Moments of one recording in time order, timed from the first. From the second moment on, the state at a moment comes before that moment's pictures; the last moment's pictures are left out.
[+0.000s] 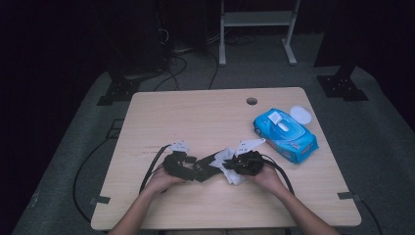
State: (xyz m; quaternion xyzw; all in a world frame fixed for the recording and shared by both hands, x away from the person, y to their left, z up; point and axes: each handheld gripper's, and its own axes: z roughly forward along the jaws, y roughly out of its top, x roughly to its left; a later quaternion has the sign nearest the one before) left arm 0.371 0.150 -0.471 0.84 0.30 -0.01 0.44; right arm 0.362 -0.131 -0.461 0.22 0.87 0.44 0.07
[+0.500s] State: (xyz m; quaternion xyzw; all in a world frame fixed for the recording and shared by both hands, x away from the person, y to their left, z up) left arm 0.372 0.144 -0.471 0.84 0.30 -0.02 0.44; right arm 0.371 -0.148 -0.456 0.26 0.86 0.43 0.08
